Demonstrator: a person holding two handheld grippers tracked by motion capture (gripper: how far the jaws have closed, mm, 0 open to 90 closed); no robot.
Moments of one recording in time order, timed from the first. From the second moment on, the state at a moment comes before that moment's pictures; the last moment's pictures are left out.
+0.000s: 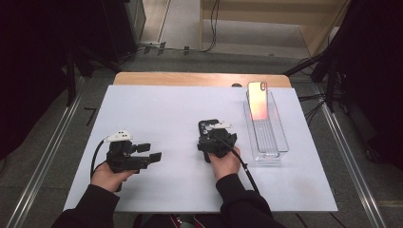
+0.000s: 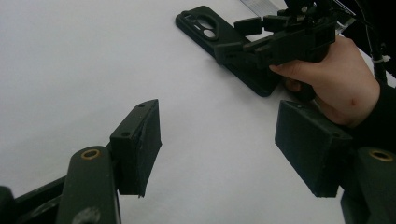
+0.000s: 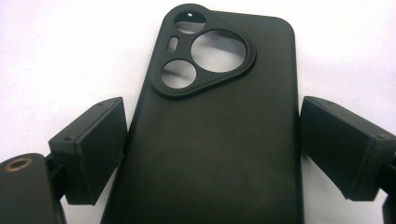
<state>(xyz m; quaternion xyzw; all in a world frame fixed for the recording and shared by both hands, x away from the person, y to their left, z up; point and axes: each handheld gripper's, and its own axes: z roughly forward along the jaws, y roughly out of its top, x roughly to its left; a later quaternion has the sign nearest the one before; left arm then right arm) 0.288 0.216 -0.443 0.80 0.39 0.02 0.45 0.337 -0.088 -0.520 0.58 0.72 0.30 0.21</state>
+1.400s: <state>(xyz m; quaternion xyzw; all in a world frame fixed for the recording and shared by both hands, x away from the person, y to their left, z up) 0.289 0.216 -0.444 0.80 0.40 0.01 0.45 0.333 -0.117 -0.486 0.57 0.72 0.37 0.15</state>
